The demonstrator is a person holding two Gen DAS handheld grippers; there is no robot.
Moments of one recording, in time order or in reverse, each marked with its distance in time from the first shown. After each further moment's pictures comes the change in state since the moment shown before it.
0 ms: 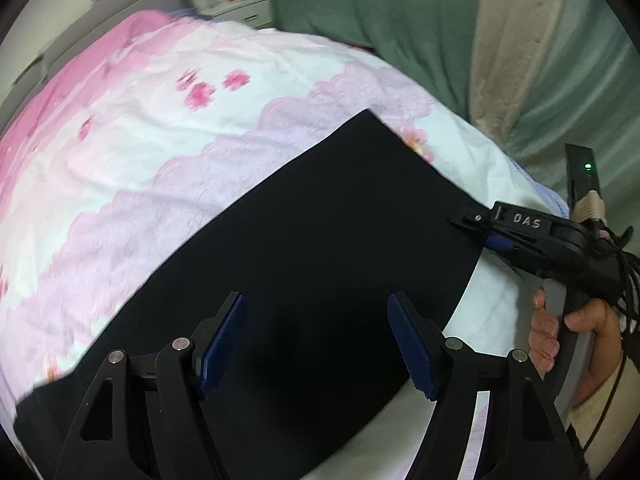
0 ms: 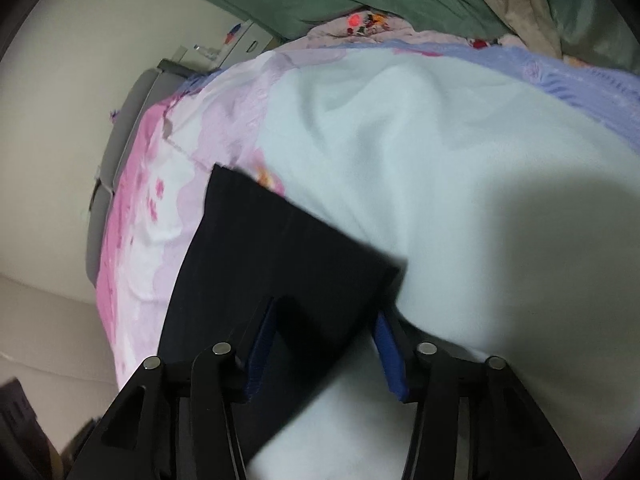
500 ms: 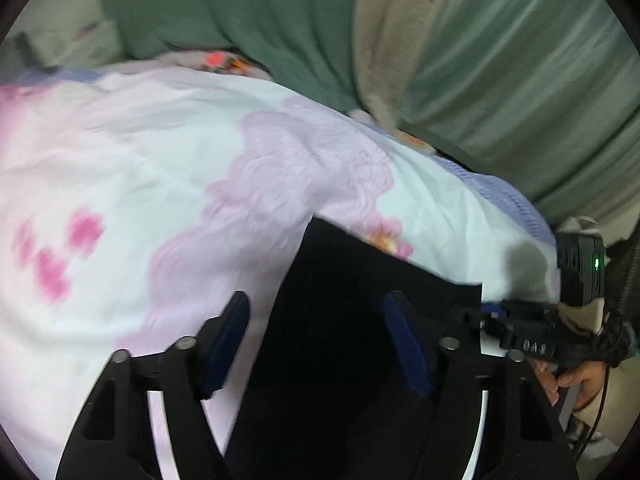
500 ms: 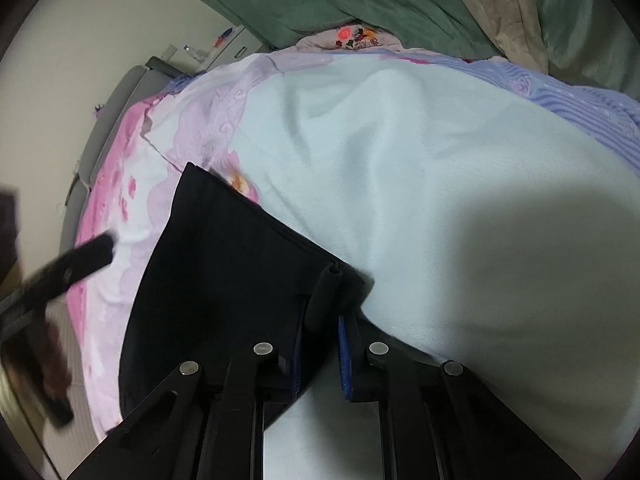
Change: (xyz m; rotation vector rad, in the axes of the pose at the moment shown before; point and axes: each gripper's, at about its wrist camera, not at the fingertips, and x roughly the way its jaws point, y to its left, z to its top) left arm 0.101 0.008 0.157 0.357 0.090 -0.391; right arm 0.007 0.001 -0.003 -0.049 -0.051 -0.098
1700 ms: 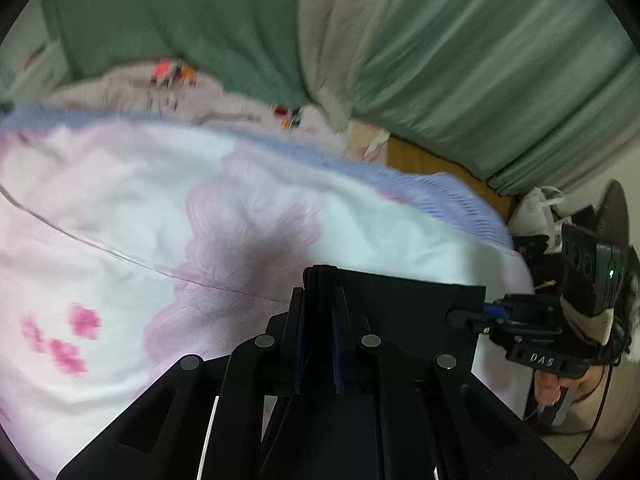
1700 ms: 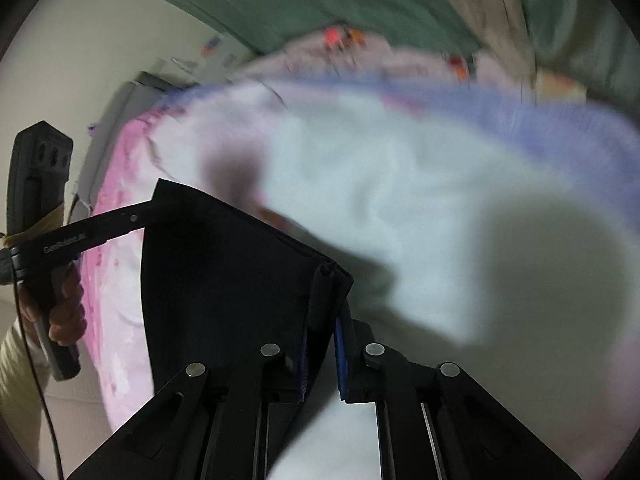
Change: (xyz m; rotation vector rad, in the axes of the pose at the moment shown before) left arm -0.068 -0.050 0.049 0.122 0.044 -0.094; right arm -0.063 0.031 0.023 0.028 -0.031 -0.018
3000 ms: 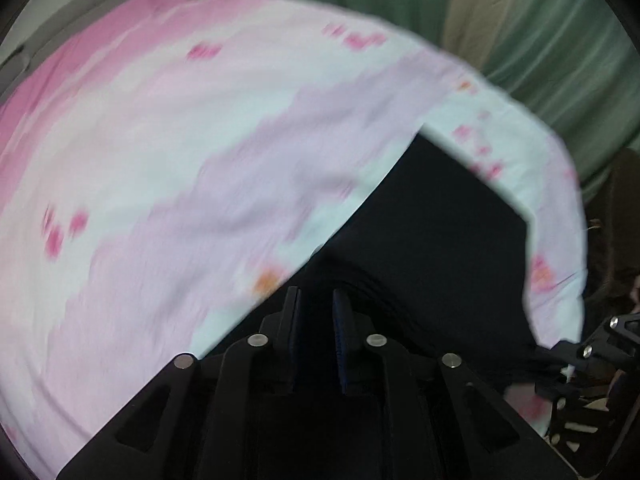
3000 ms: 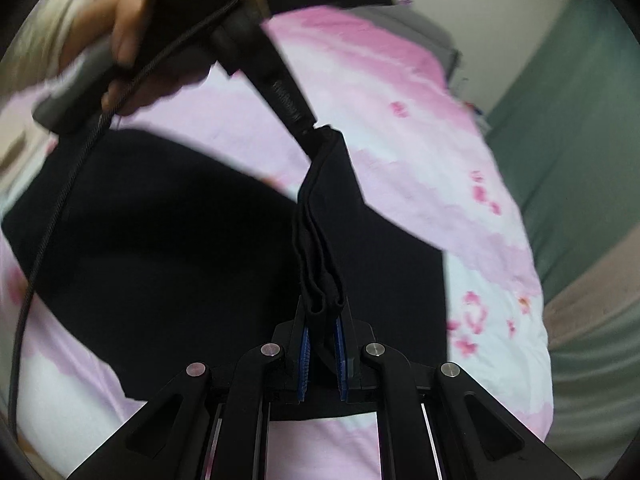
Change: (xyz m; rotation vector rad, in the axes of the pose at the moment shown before) left arm -0.180 0.092 -0.507 -0.387 -0.068 0.320; right arm -0.035 0.374 -0.460 -1.327 0.007 -0.295
